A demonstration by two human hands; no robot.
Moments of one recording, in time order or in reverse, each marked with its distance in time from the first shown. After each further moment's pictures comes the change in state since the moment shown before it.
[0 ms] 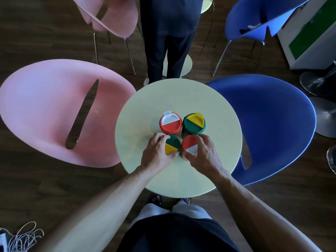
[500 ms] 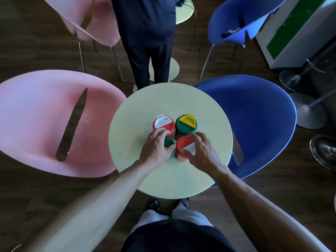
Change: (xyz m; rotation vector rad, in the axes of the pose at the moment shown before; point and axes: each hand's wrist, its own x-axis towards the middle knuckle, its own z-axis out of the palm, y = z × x) left_hand 0.022 0.011 -0.013 -0.052 -0.036 0.153; right_hand -0.006 -0.006 -0.018 -0.043 0.018 0.036
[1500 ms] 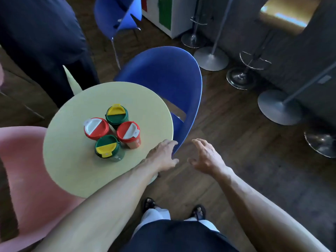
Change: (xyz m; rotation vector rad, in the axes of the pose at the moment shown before) left_hand -0.081 0.117 0.091 0.253 -0.795 0.485; right_hand -0.218 0.076 0.007 0.060 0.178 0.595
